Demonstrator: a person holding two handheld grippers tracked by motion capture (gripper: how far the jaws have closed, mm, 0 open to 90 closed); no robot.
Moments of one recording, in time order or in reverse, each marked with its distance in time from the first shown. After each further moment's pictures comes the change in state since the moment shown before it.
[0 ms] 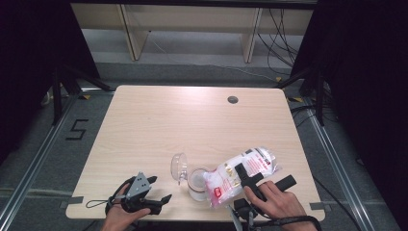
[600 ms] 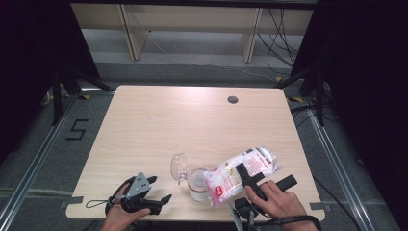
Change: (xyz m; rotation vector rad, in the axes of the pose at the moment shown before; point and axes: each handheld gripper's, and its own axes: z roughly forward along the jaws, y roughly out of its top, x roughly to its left) left arm 0.000 0.000 0.000 -0.001 -0.001 -0.001; right arm 0.002 -0.002 0.001 0.005 -0.002 0.008
